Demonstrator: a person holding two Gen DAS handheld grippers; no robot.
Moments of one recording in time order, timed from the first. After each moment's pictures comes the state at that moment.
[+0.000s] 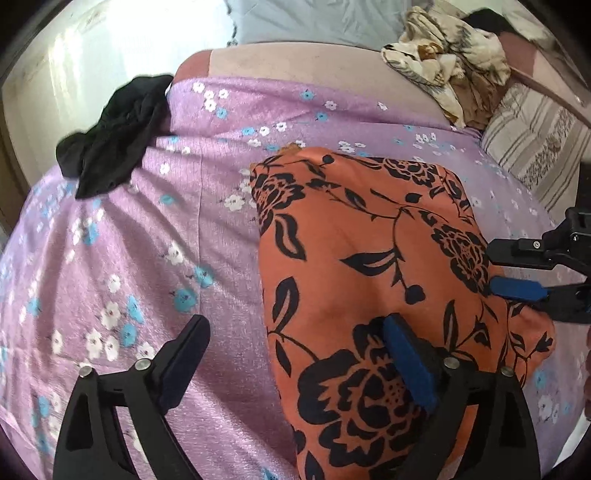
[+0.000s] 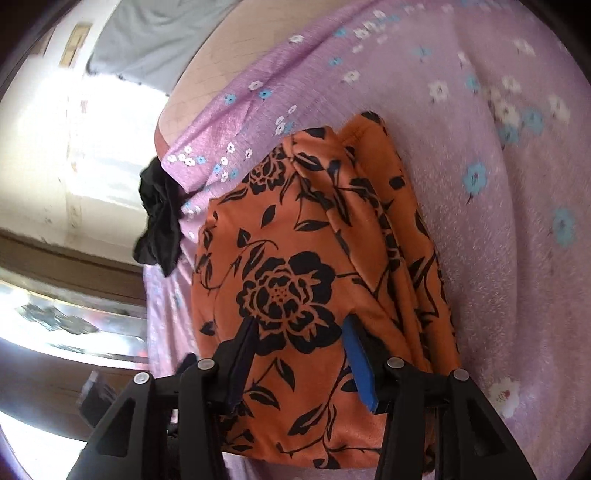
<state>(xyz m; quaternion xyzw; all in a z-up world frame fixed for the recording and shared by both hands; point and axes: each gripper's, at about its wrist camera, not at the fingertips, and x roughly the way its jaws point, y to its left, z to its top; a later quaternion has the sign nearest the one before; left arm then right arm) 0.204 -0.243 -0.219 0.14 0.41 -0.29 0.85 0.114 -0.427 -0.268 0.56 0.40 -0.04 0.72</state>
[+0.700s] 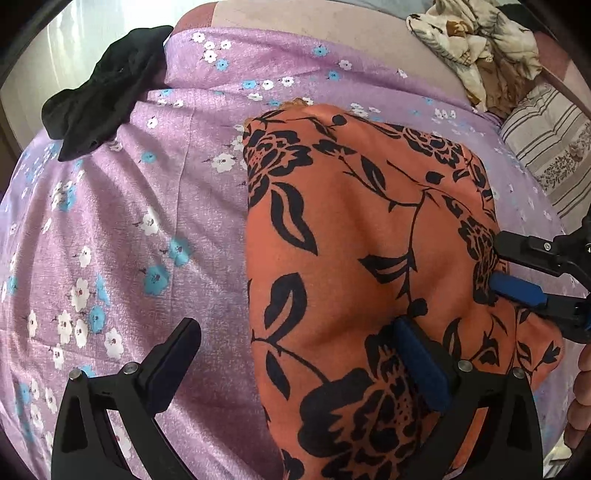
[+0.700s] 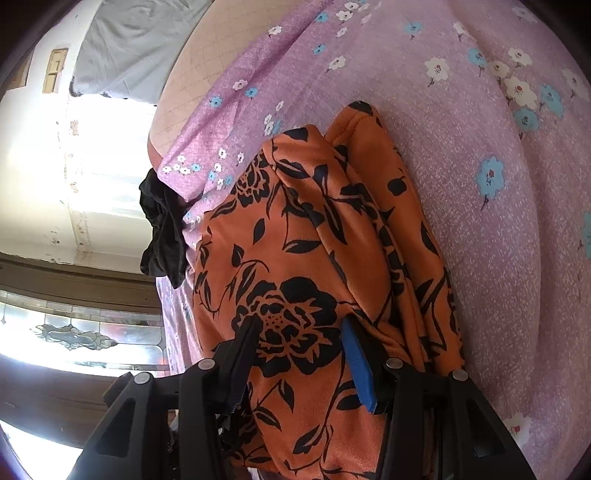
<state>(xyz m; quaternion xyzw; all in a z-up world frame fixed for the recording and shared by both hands) 0.231 -0.269 -0.236 0.14 0.50 -0.26 0.81 0.139 -0.434 -0.280 0.58 0.40 -0.04 0.71</state>
